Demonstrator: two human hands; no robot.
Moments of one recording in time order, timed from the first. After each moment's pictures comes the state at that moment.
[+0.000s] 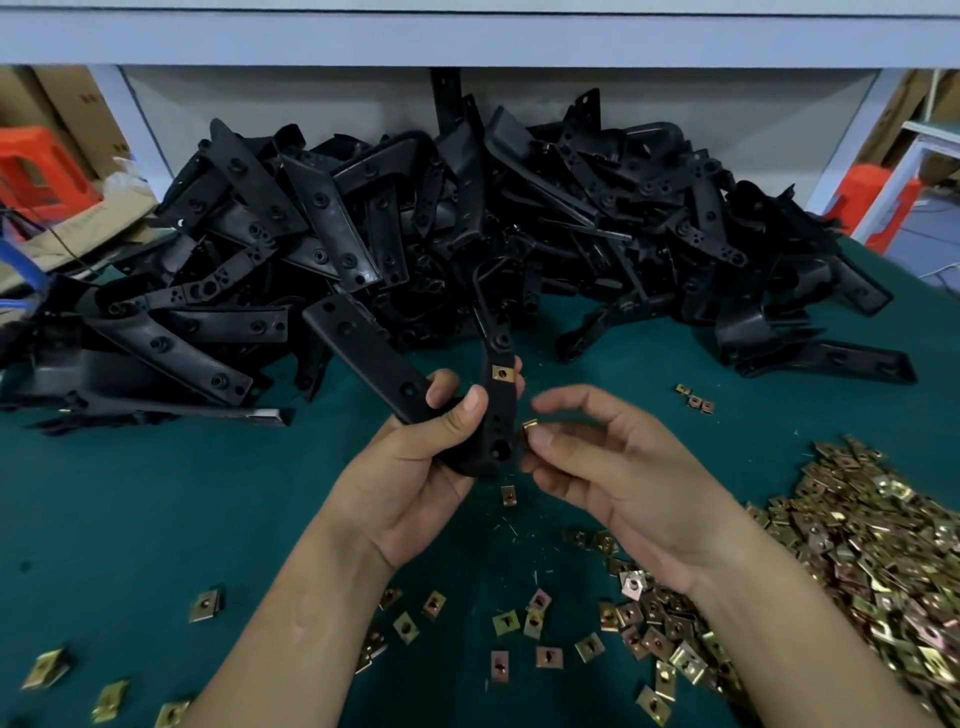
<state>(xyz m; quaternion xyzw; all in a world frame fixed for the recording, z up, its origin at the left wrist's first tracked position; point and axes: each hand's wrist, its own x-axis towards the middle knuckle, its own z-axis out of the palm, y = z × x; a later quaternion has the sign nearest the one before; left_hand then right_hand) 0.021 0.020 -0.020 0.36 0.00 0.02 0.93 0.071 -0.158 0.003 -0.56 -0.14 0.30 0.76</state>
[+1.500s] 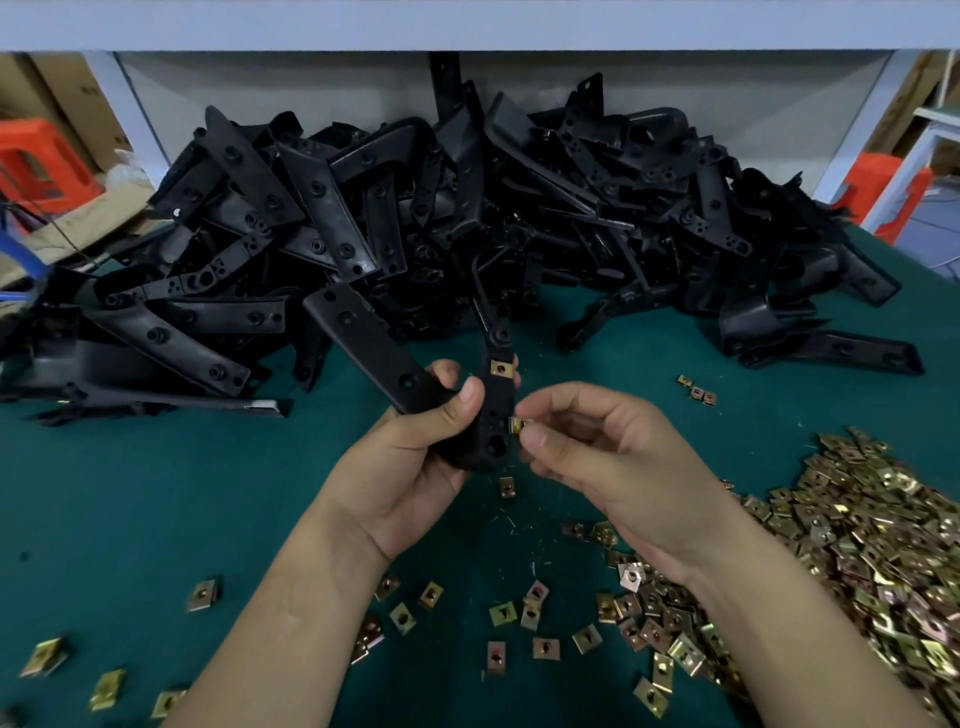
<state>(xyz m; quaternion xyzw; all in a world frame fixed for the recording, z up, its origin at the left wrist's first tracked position) 0.023 0.021 -0.020 0.38 0.03 0.01 0.93 0.070 -0.158 0.000 -0.62 -0.21 0.25 0.71</state>
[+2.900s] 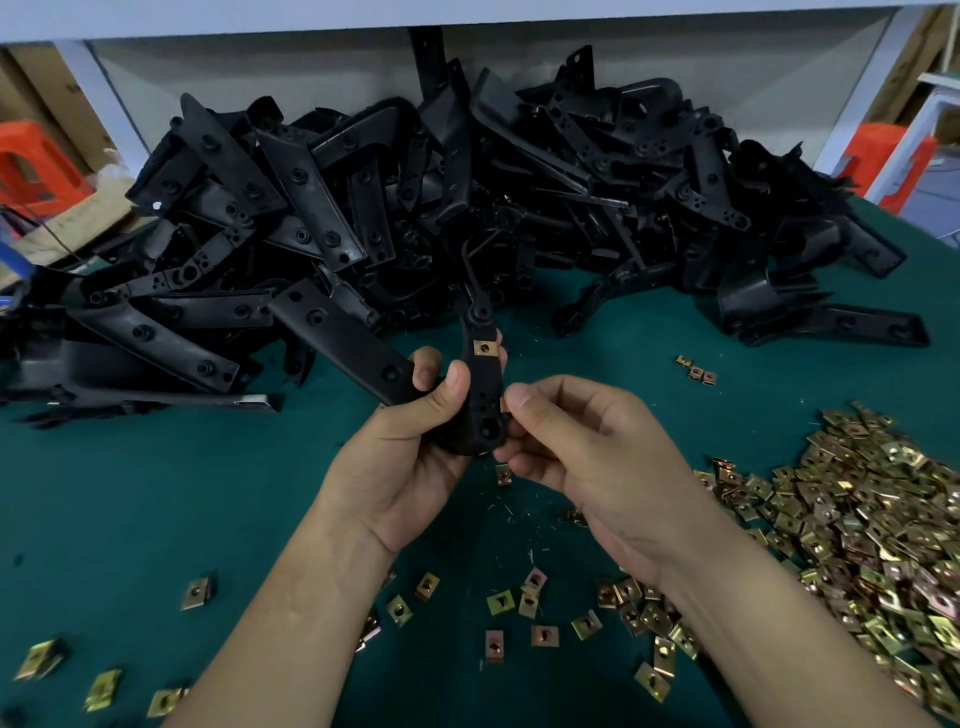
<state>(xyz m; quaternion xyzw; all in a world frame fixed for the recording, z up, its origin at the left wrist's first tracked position) 0.023 0.018 -0.028 0.33 0.00 0.03 0.94 0.061 -0.144 -0.009 -0.58 -0.13 0.25 0.76</state>
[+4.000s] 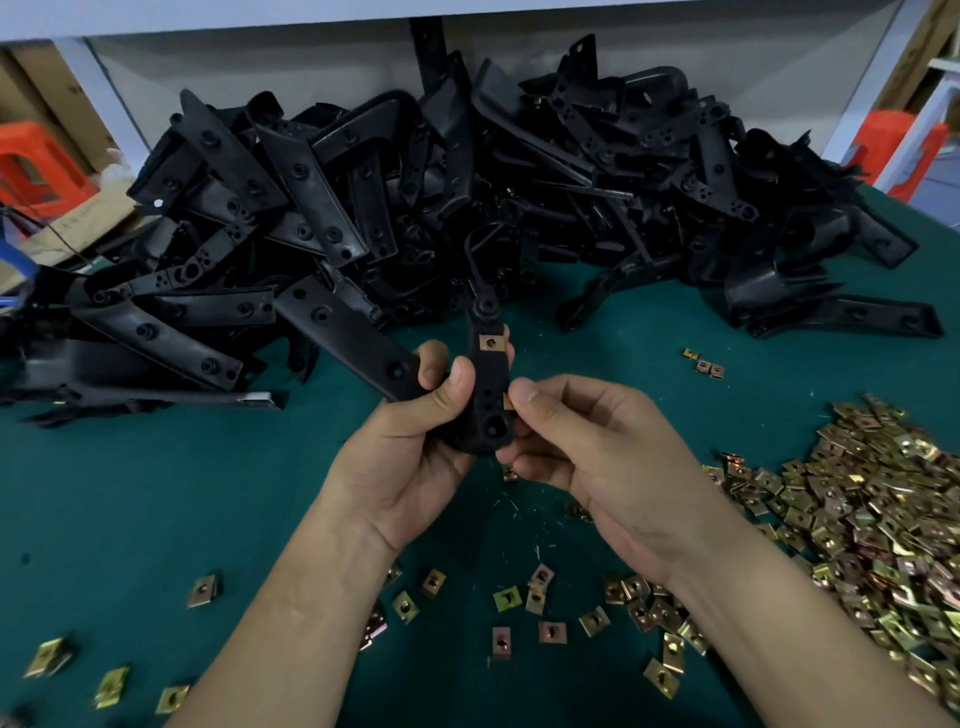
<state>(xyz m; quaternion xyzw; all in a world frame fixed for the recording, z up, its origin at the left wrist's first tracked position) 0.021 0.020 -0.027 0.35 -0.01 0.02 0.94 0.058 -0.144 -0.004 -0.56 -0.13 0.27 0.78</state>
